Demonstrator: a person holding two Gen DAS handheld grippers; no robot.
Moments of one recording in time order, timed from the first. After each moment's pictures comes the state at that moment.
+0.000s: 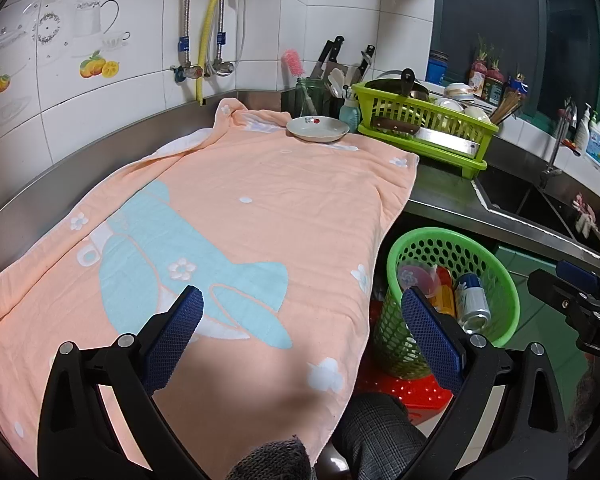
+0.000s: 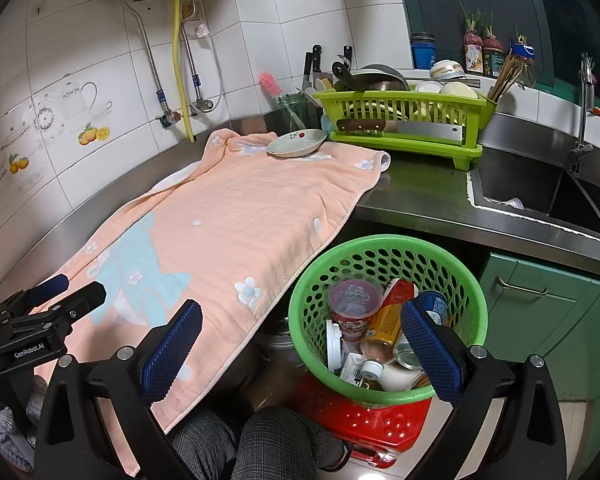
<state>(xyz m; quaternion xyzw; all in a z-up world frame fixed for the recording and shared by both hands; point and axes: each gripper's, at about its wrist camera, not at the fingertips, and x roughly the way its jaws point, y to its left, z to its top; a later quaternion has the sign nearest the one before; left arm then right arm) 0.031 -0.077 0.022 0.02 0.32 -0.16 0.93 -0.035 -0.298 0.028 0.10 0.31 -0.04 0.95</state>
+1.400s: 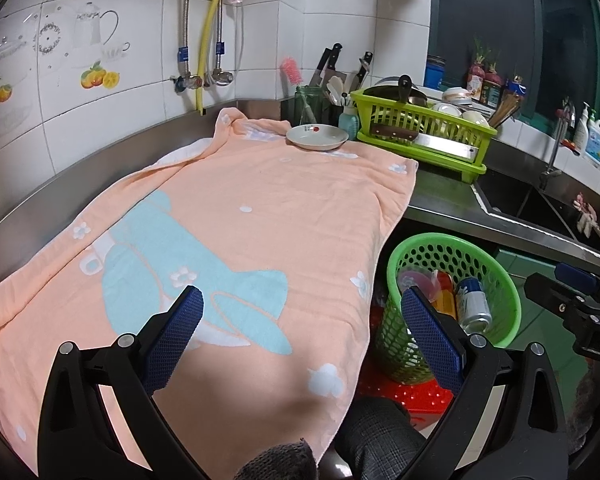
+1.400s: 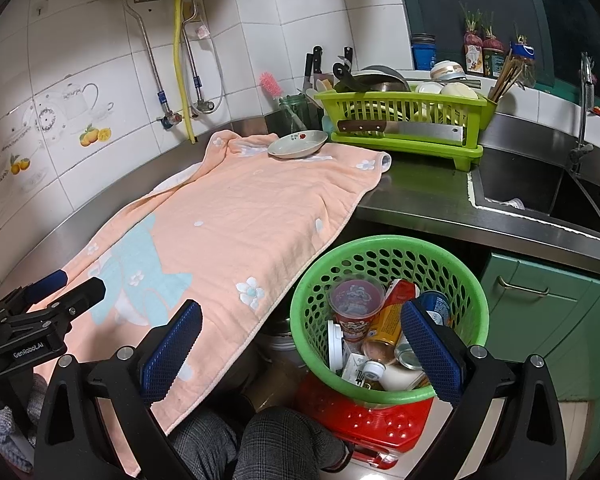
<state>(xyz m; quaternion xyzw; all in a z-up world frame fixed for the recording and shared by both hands) 0.027 -0.081 0.027 0.02 0.31 -0.16 0.94 -0.035 -0.295 0.029 0.10 0.30 -0.04 0.95</state>
